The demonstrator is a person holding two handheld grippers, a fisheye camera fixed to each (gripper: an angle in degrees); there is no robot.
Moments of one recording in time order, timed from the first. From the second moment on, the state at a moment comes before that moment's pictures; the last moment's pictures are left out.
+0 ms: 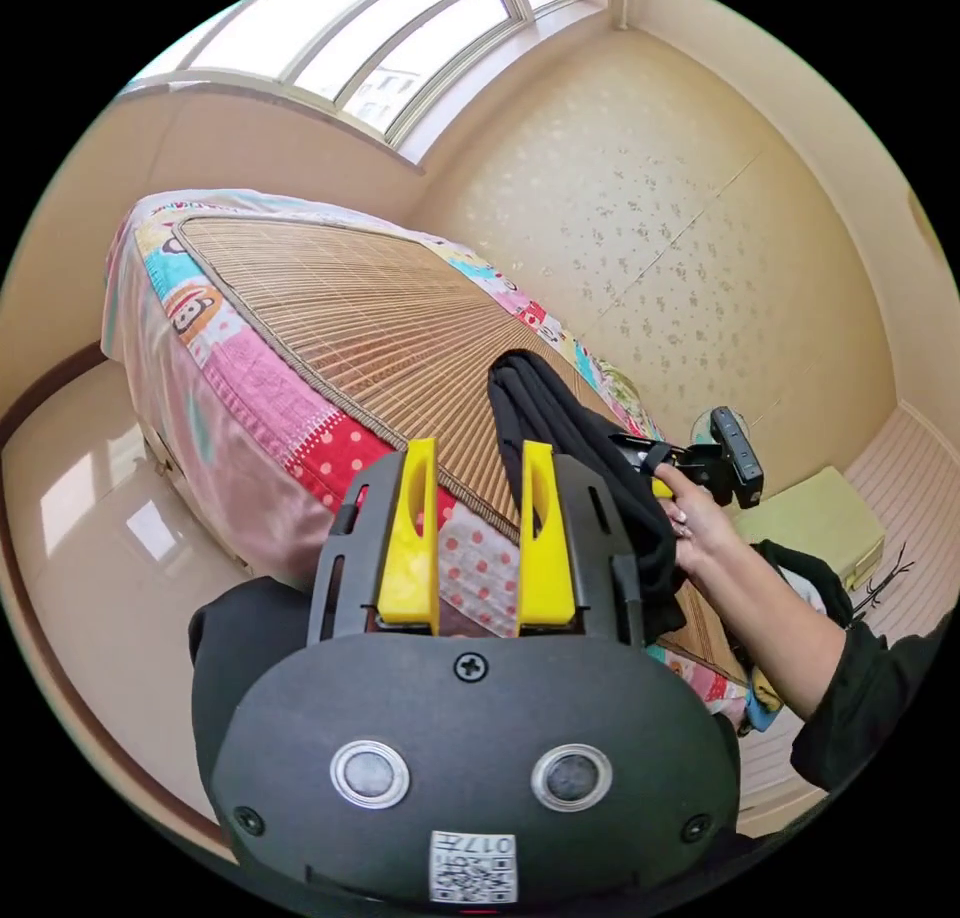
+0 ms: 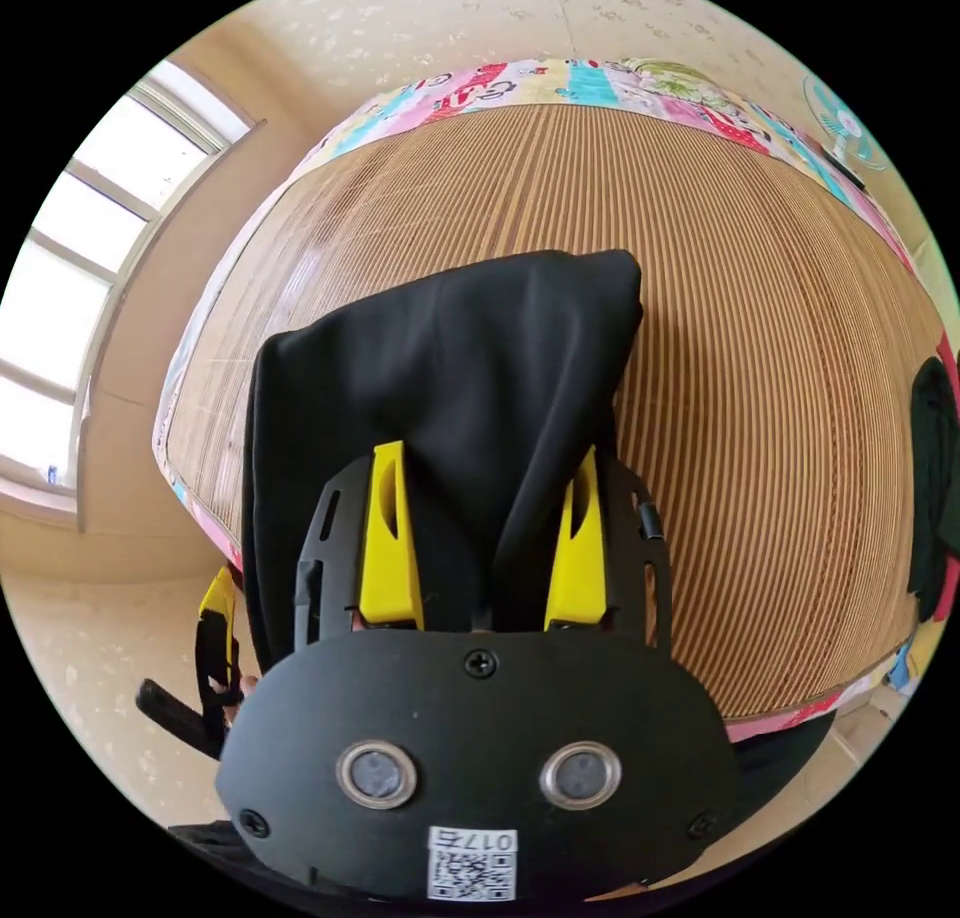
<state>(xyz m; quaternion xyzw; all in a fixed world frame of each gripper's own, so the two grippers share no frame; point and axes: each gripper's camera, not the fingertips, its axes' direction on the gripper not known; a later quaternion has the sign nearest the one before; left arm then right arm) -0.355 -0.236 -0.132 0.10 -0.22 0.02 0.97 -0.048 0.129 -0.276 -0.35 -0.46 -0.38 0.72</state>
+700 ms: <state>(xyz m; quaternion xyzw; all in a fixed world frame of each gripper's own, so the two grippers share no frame) -0.406 -0.274 -0.148 0.14 -0.26 -0.03 0.96 -0.289 0.306 -0.372 -0.71 -0.62 -0.08 0.32</state>
